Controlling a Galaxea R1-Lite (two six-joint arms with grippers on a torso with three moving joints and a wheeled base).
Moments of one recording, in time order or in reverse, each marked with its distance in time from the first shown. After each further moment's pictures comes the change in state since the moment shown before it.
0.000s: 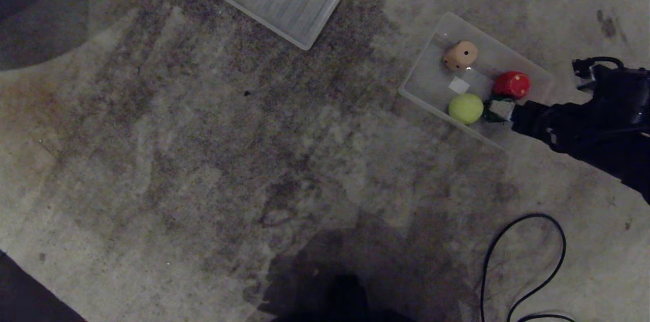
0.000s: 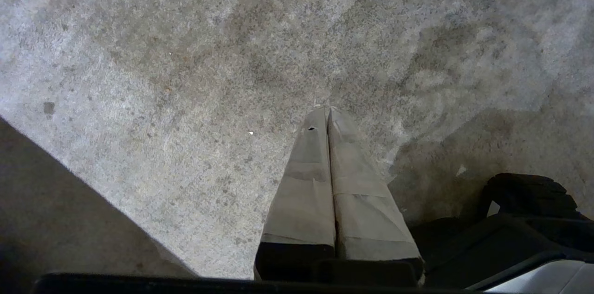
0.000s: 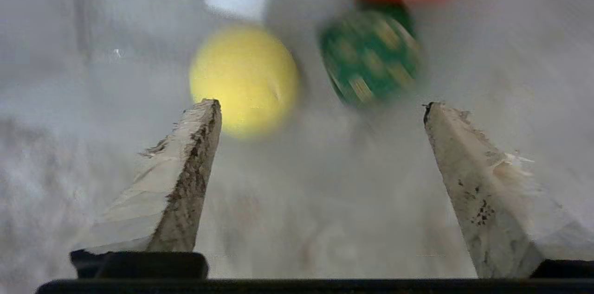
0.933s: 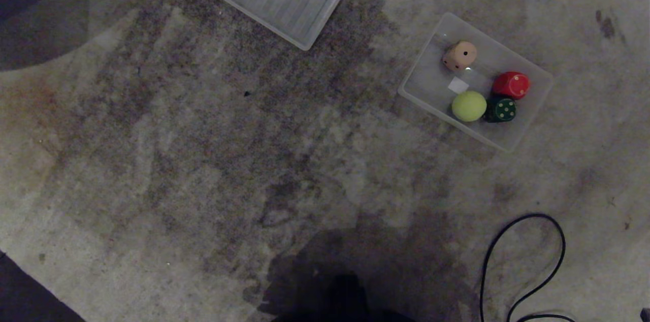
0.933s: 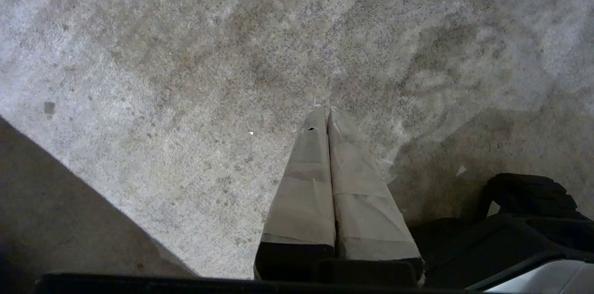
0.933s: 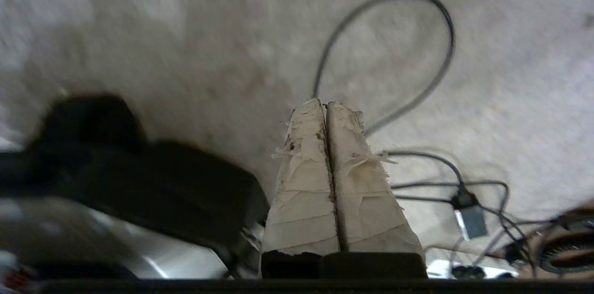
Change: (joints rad) left arm 0.000 0.000 0.000 0.000 0.000 0.000; right arm -0.043 -1.263 0.726 0.707 -0.007 -0.288
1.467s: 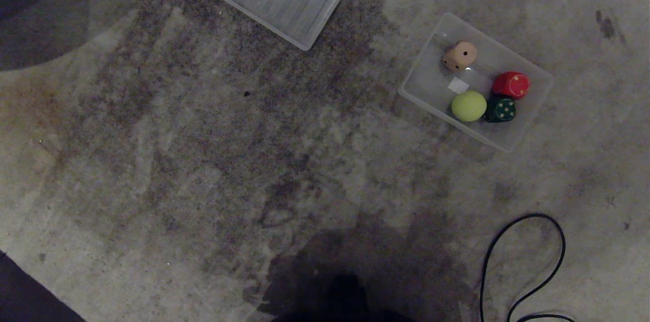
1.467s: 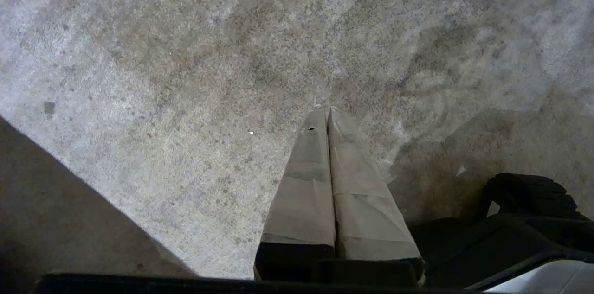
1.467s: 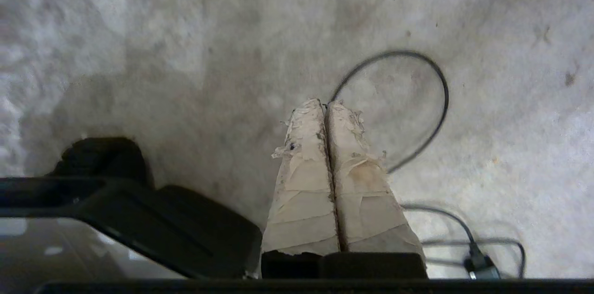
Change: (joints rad) left arm 0.000 0.000 0.000 0.000 0.000 0.000; right arm 0.005 -0.361 0.088 0.010 0.018 0.008
